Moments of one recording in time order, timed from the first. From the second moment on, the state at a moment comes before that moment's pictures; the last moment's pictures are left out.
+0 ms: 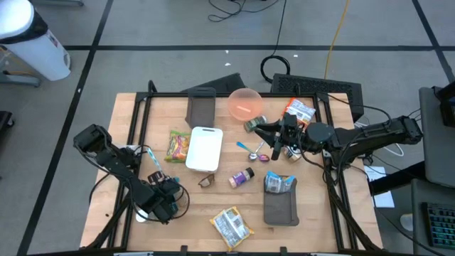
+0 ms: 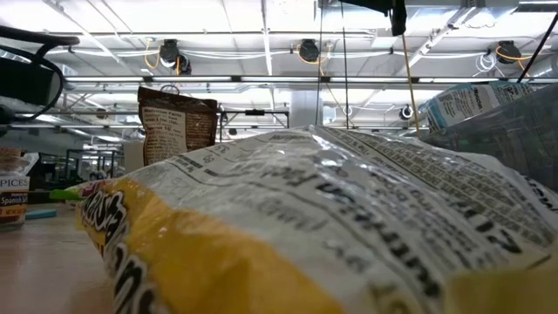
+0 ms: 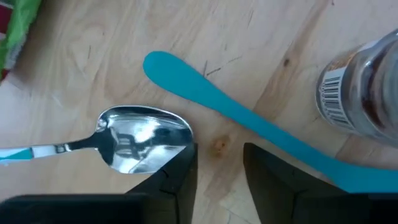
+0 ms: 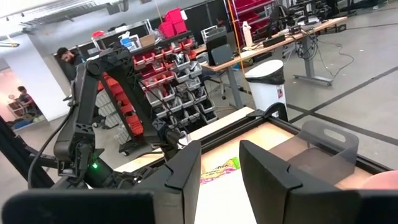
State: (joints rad) left arm -0.78 1.65 0.81 -0.86 -0.26 -1.29; right arm 0.13 1.04 0.80 0.24 0.45 0.36
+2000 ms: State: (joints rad) left arm -0.39 1.05 0.71 -1.18 0.09 -1.94; right arm 0.14 1.04 0.80 0.24 0.41 0.38
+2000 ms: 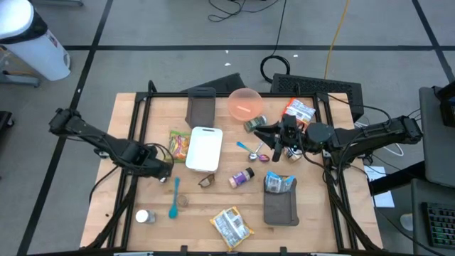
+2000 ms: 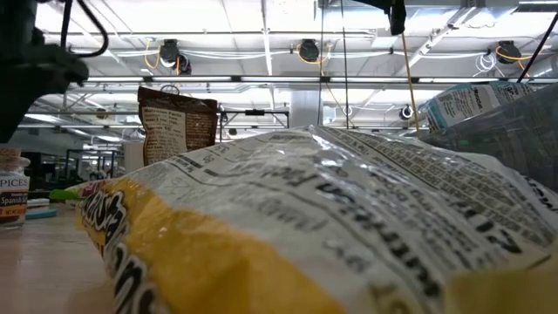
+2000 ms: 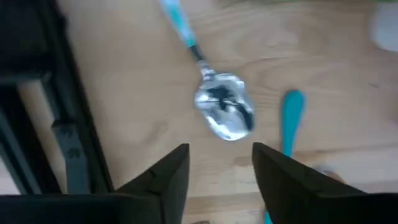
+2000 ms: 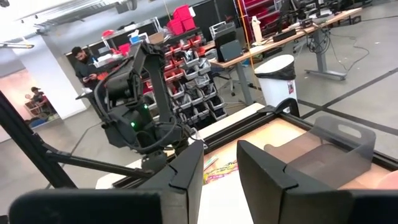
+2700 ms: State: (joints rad) left arm -0.39 1.05 0.56 -1.06 -0.07 -2.36; right arm 0.14 1.04 0.80 0.24 0.41 0.37
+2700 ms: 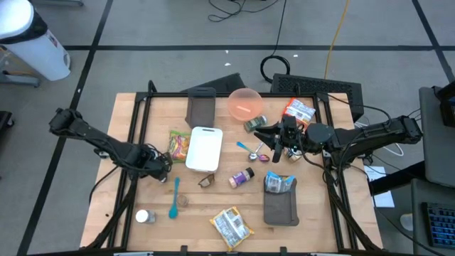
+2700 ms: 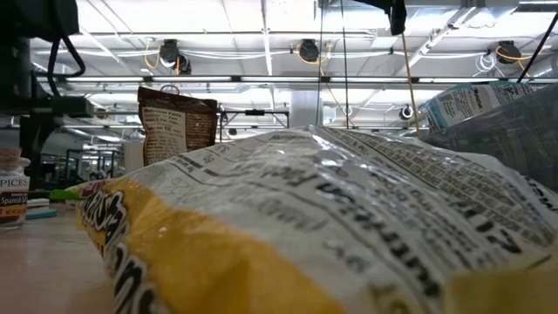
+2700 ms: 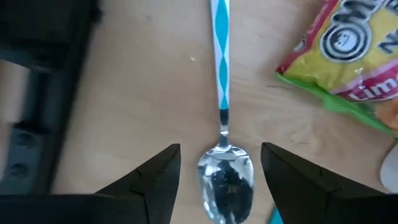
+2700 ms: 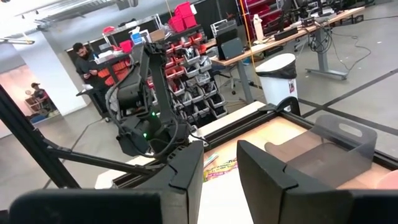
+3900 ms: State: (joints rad) left arm -0.29 1.23 0.47 -0.84 -0.03 -2.24; right arm 0.14 1.04 0.80 0.20 0.42 0.35
